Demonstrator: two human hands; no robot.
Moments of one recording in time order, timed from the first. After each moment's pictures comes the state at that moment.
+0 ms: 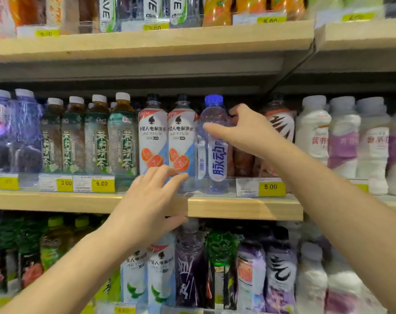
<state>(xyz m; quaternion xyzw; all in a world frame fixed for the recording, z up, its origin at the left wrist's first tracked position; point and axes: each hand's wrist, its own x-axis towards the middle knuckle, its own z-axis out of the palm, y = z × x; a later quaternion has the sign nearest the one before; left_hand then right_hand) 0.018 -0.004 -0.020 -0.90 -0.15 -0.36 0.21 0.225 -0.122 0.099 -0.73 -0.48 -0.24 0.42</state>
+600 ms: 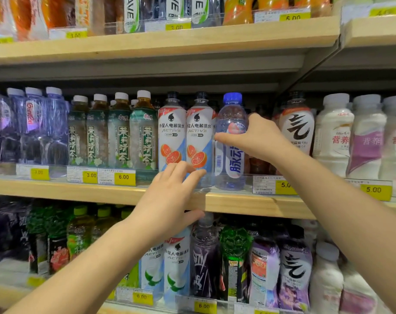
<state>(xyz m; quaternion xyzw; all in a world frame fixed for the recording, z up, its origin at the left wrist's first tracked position) 0.019 -0.005 -0.025 -0.89 -0.14 -0.37 0.20 0.223 -0.105 0.087 -0.75 -0.46 -0.19 0.43</state>
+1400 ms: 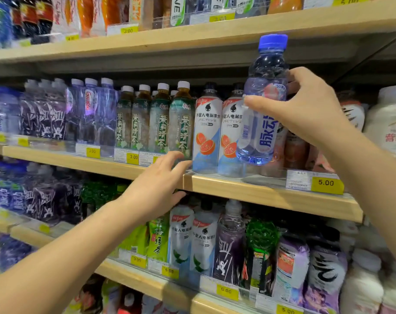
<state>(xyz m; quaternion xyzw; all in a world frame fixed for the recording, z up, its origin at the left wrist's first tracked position) -0.046 0.029 -0.035 -0.88 -0.24 -0.34 0.22 0.177 -0.140 0.101 -0.58 -0.55 -0.24 0.55</state>
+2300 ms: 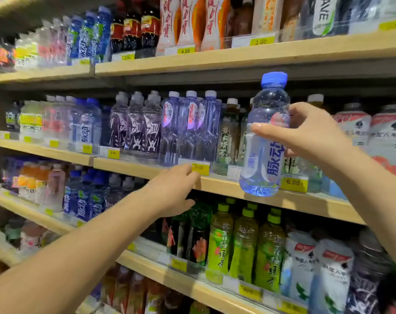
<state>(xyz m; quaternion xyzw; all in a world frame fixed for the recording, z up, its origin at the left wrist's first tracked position) -0.256 0.202 -0.016 -0.91 -0.30 -0.20 0.23 -0.038 0.034 0.080 -0.59 -0.58 -0.09 0.55</state>
